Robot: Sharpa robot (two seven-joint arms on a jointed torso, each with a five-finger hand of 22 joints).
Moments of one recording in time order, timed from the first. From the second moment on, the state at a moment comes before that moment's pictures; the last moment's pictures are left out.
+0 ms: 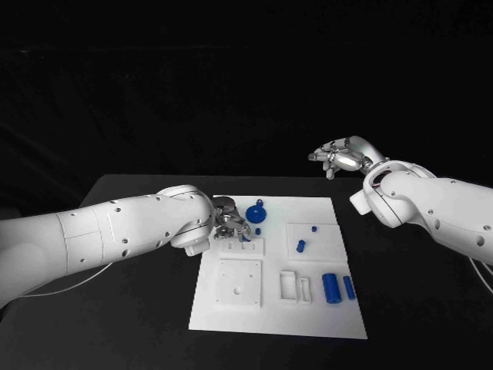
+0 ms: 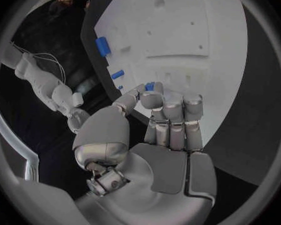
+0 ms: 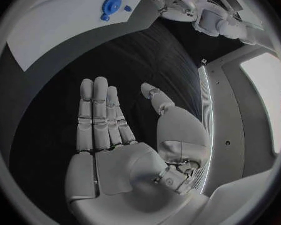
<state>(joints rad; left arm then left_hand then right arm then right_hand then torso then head) 1.39 -0.55 -0.24 1.26 -0.88 -0.02 -0.41 0.87 0.03 0.60 -0.26 0.31 1.13 0.07 0.34 0.61 1.47 -0.08 0.83 0.87 1.23 -0.15 1.29 0.80 0.08 1.02 -0.16 1.17 1.27 1.34 -0.66 -0.05 1.15 -0.78 -0.44 0.06 0.76 -0.09 0.43 -0.25 0.50 0.77 0.19 0.22 0.50 0.91 0.09 0.85 0.76 1.14 -0.01 0.71 0.75 0.21 0.97 0.07 0.60 1.12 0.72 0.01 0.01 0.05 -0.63</state>
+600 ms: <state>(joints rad) 1.37 -0.54 -0.24 1.23 -0.94 0.00 -0.41 0.79 0.05 0.67 -0.31 0.32 1.13 0.07 0.35 0.63 1.47 -0.08 0.88 0.87 1.23 -0.15 1.33 0.78 0.08 1.02 -0.16 1.19 1.28 1.34 -0.66 -0.05 1.15 -0.76 -0.42 0.06 0.77 -0.08 0.43 -0.25 0.50 0.77 0.19 0.22 0.50 0.91 0.09 0.86 0.75 1.14 -0.01 0.70 0.75 0.22 0.96 0.08 0.59 1.12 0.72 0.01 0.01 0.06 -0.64</state>
